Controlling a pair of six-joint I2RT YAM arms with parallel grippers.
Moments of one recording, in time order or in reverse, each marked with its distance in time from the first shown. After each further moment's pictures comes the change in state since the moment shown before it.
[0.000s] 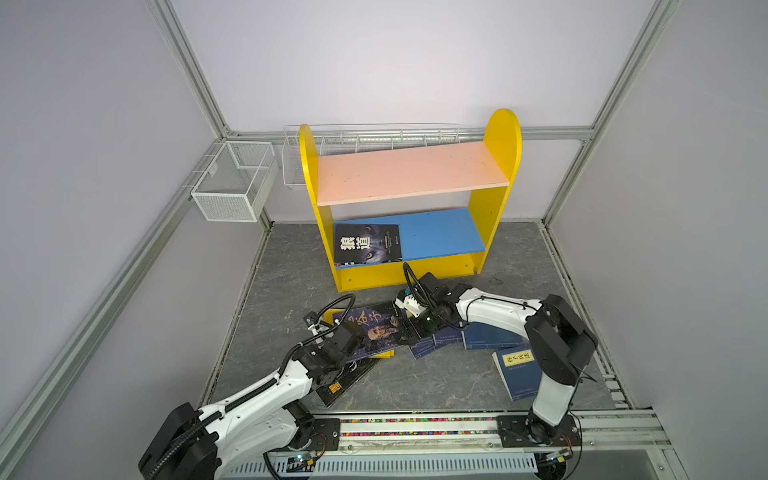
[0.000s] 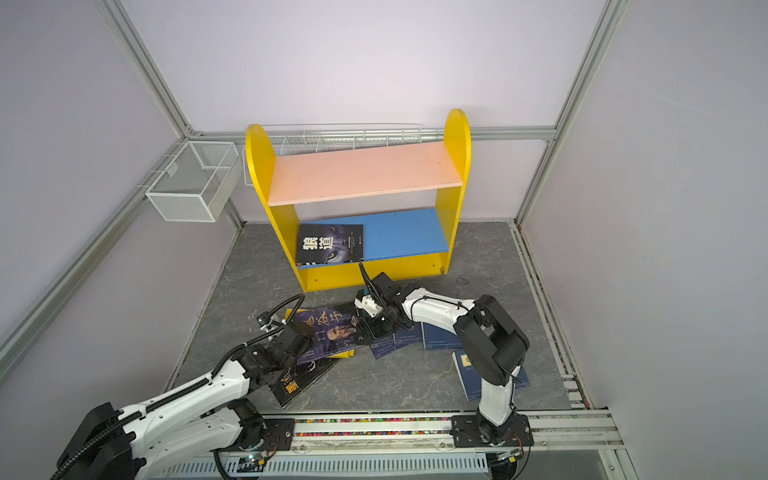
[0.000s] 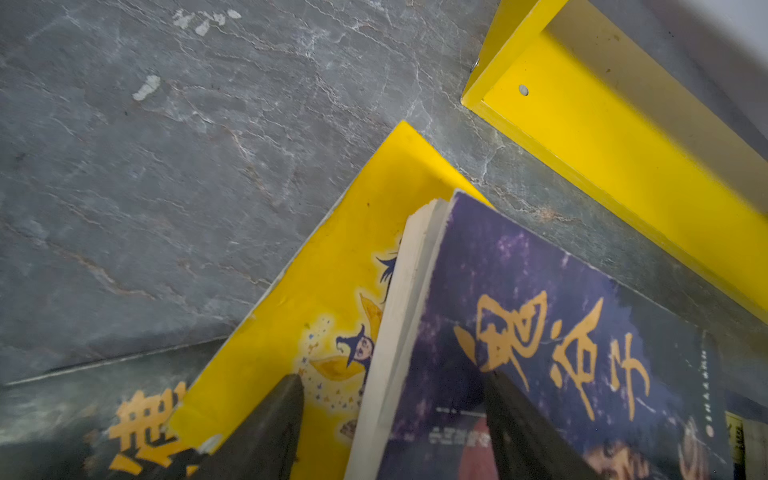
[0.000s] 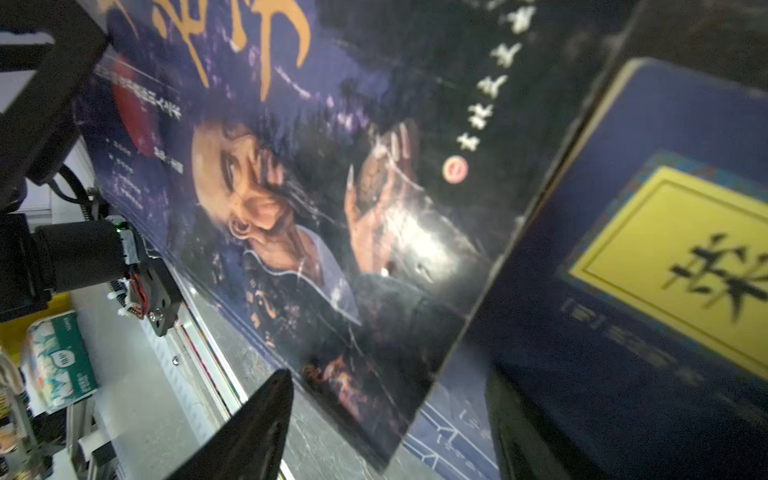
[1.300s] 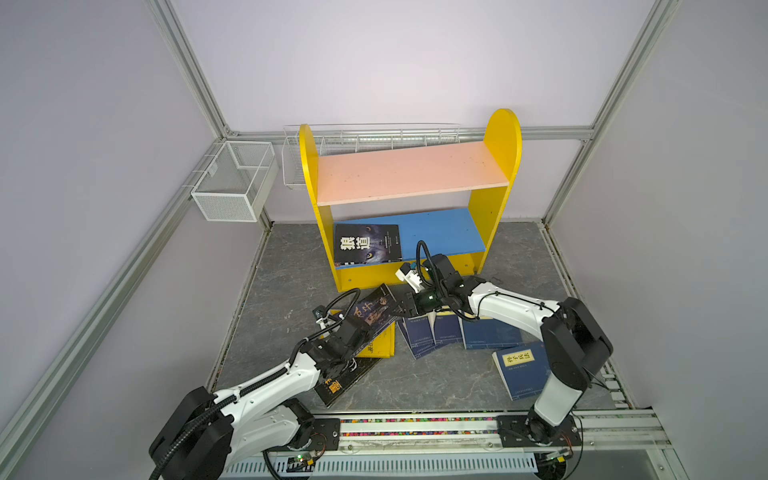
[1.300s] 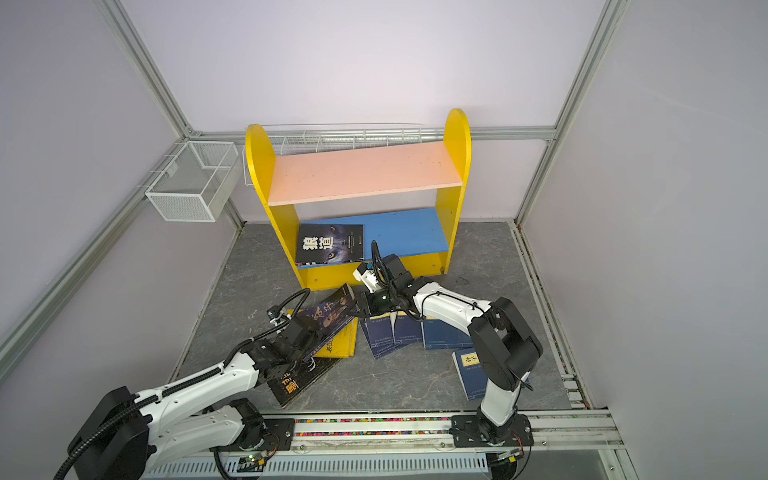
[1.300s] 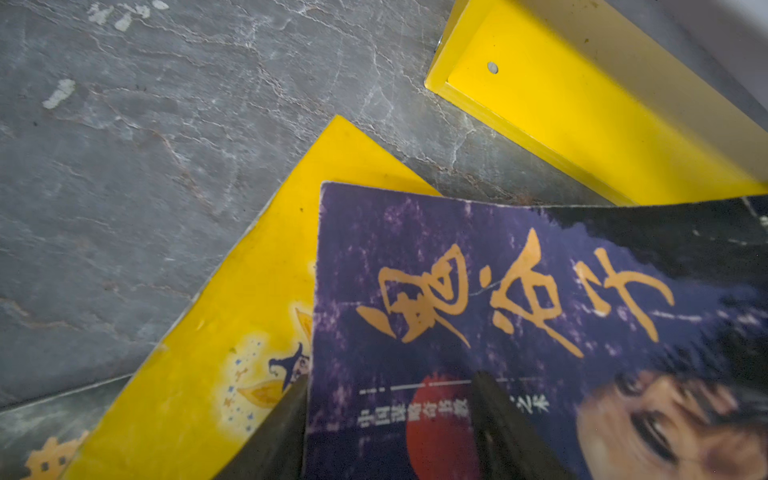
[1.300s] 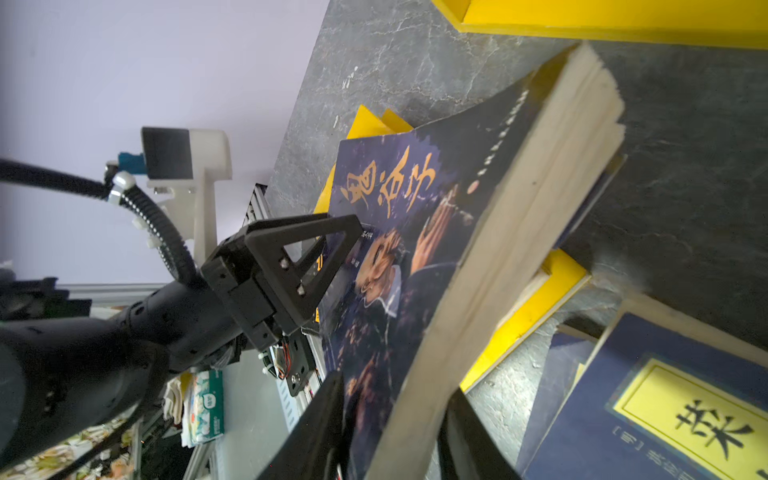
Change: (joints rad) left arm 0.008 0.084 0.018 0.112 0.040 0.090; right arm -0.074 -0.081 -0.015 0.331 -0.190 0.245
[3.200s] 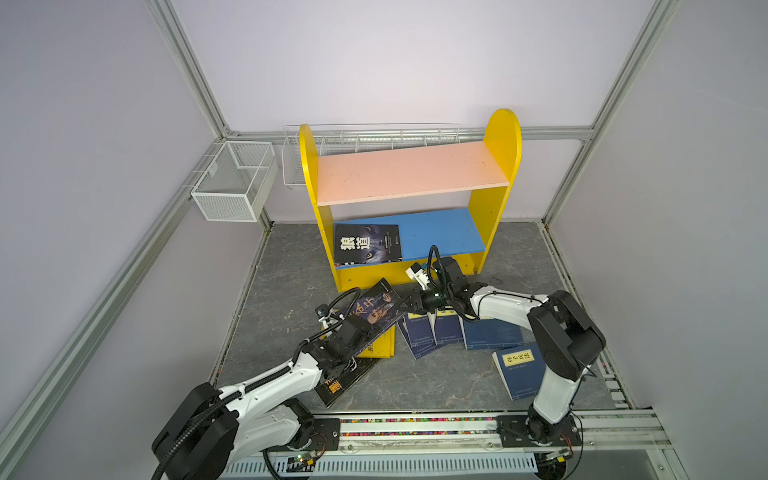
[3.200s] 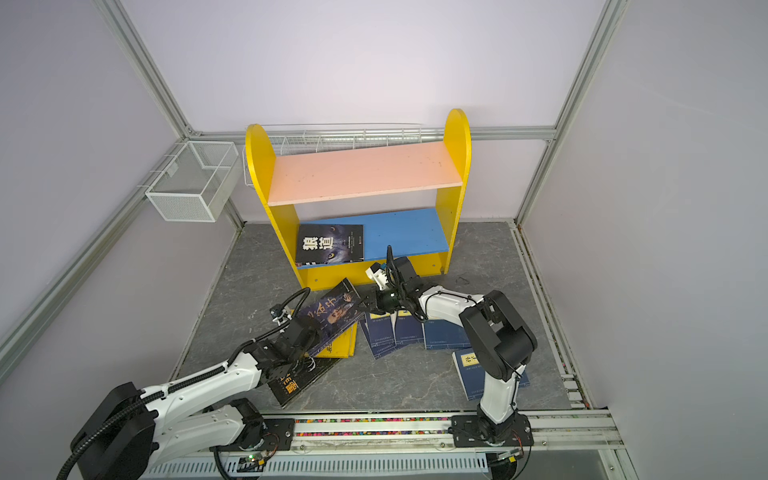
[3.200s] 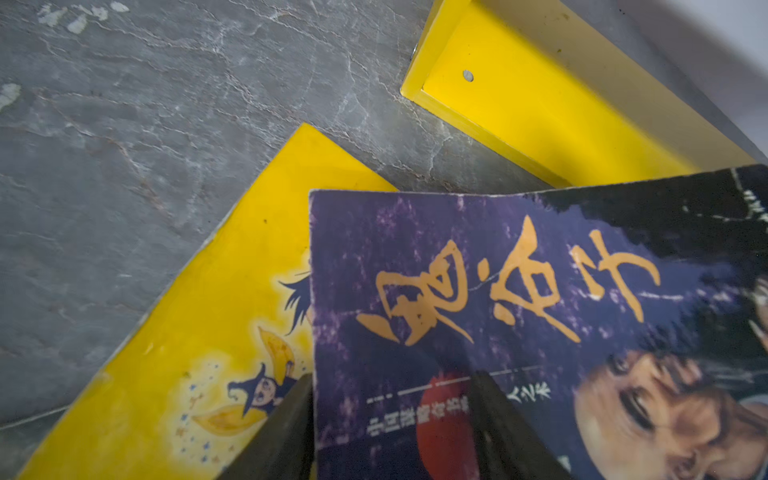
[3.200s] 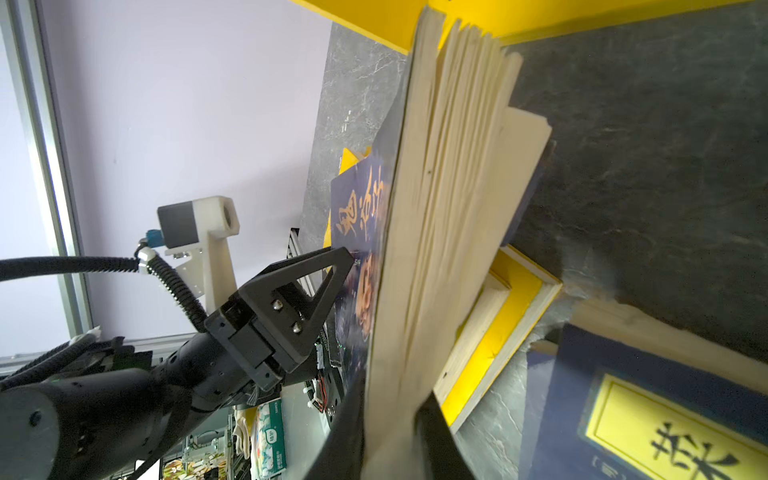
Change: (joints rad) left arm 0.000 0.027 -0.018 0.095 0.000 0.019; right arm -0.079 0.050 -0.117 0.273 -0.109 0.229
